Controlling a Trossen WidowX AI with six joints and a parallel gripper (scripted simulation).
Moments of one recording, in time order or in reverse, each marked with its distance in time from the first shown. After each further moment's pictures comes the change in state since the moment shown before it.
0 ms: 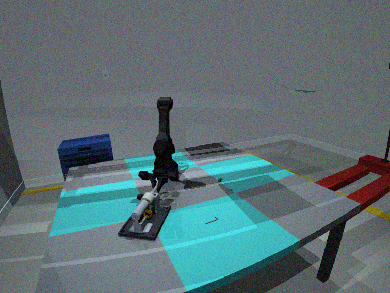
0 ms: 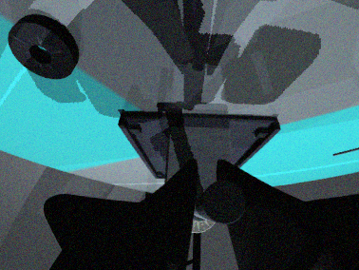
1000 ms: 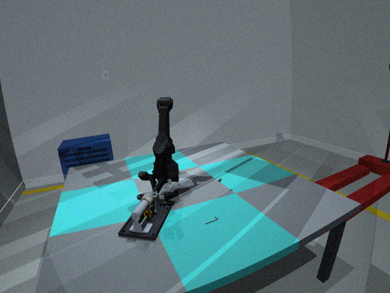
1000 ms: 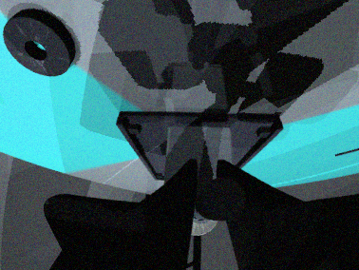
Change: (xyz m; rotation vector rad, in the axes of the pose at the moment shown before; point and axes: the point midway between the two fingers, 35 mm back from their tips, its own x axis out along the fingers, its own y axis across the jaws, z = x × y) arm 0.004 0.000 -0.003 0.002 -0.010 0.000
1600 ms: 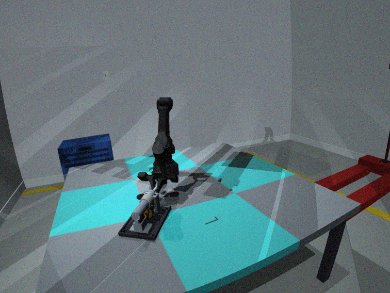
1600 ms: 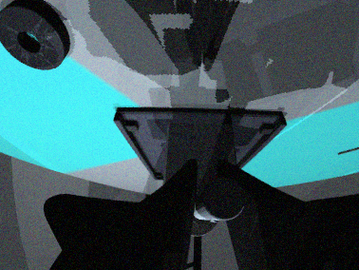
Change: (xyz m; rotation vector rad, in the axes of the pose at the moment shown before) arm 0.005 0.000 -0.005 0.003 -0.001 -0.001
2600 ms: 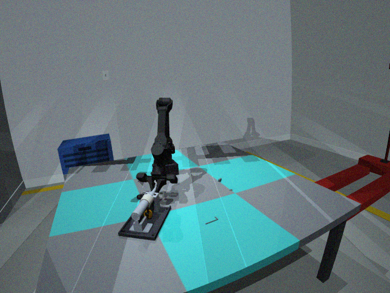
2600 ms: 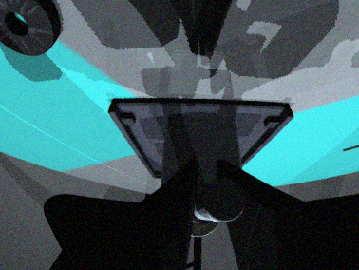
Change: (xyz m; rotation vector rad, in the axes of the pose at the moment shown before) arm 0.008 0.000 -0.009 0.001 0.002 -0.001
